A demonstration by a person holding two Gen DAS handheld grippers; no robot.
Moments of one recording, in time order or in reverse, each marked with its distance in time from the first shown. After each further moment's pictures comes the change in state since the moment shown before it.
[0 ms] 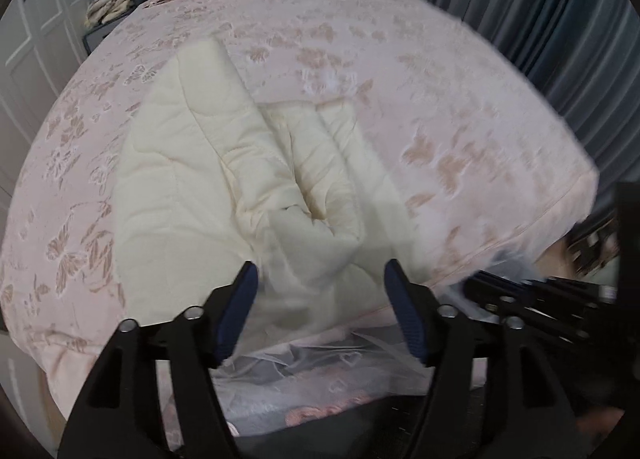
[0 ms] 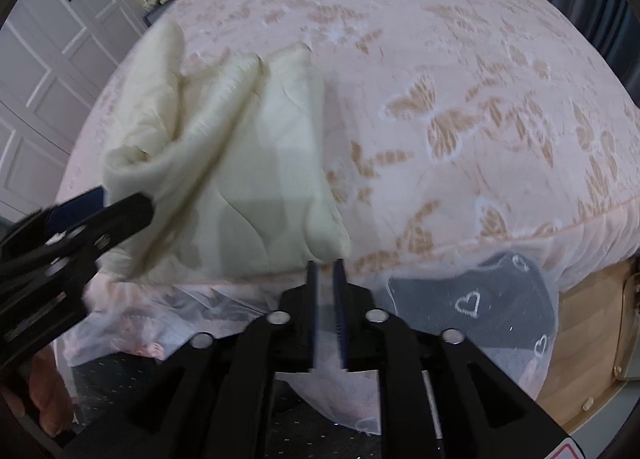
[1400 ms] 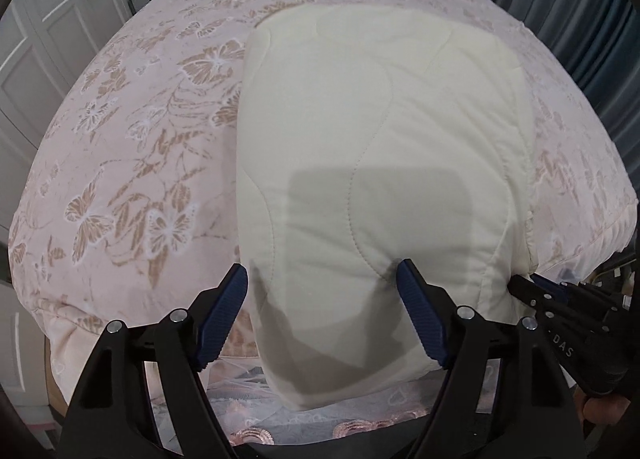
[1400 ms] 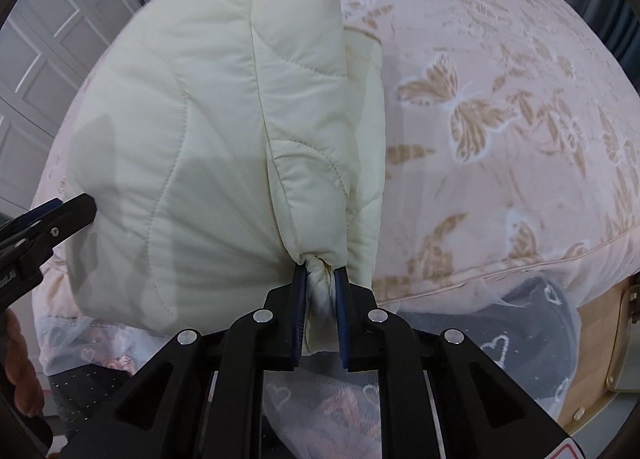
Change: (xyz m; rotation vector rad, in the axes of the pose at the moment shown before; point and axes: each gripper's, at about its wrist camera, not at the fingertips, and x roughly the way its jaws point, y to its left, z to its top) left arm 0.056 0.053 -0.011 -0.108 0.092 0.160; right arm 0.073 -0.017 0.005 -0.038 0.076 -0.029
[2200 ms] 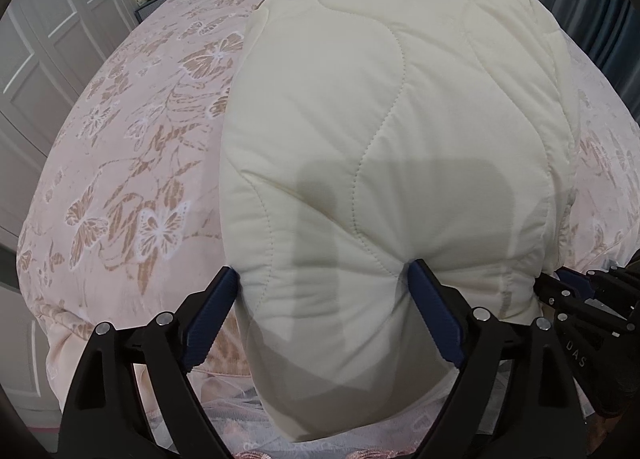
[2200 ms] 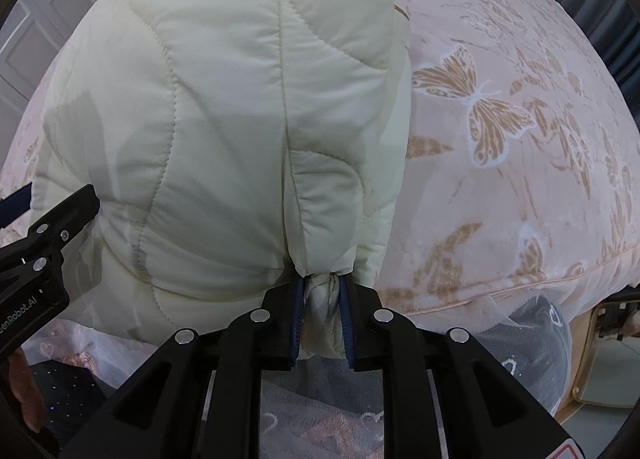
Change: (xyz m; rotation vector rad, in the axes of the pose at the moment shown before) left arm 0.037 -0.016 -0.011 0.037 -0.019 0.100; right arm 0.033 0.020 0.007 -0.098 0.049 -0.128
